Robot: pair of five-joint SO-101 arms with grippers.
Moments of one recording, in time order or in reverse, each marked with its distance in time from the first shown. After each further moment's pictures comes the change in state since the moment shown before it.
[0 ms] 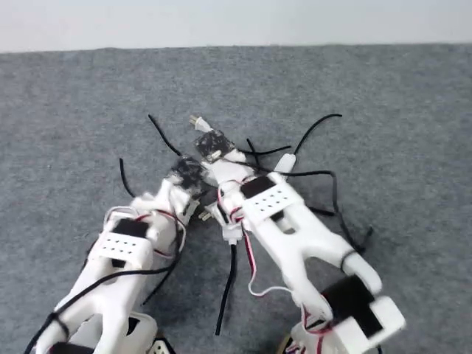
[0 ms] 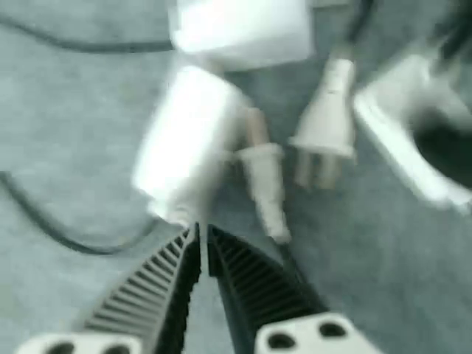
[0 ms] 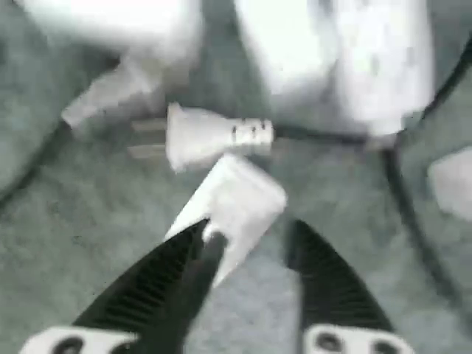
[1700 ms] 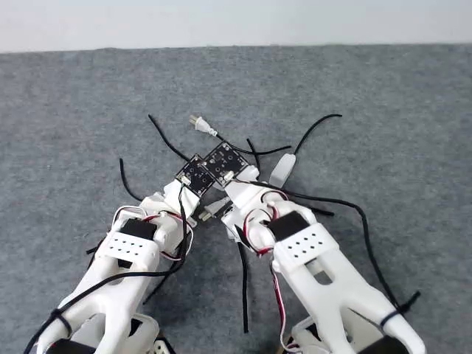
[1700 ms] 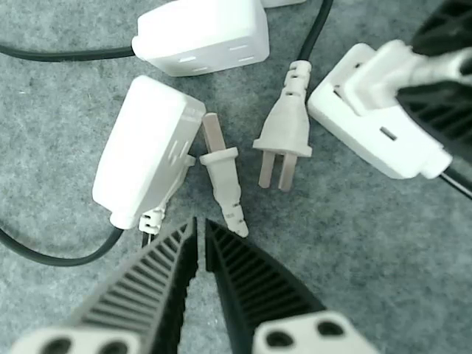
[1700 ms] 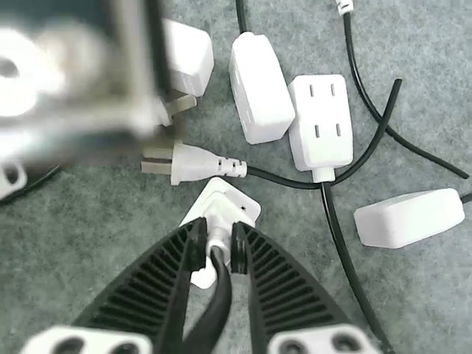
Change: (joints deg) left arm 5.0 2.1 -0.3 1.6 -0.4; right arm 2.1 -25.9 19.9 -14.0 12.8
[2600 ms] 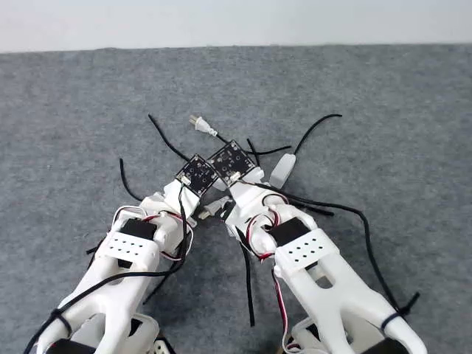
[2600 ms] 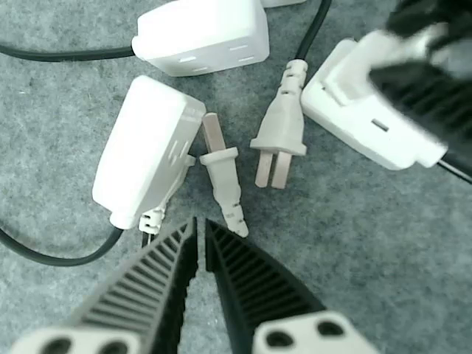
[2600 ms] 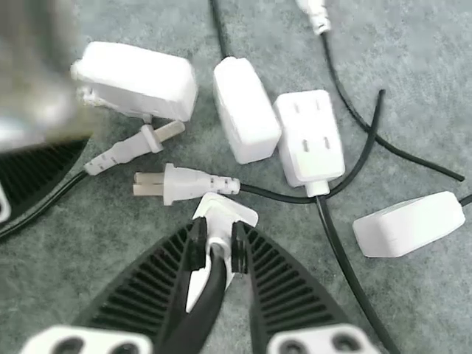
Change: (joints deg) left arm 0.0 0.0 0.0 0.0 0.1; right arm 0.2 -1.6 5.6 -8.9 -4.8
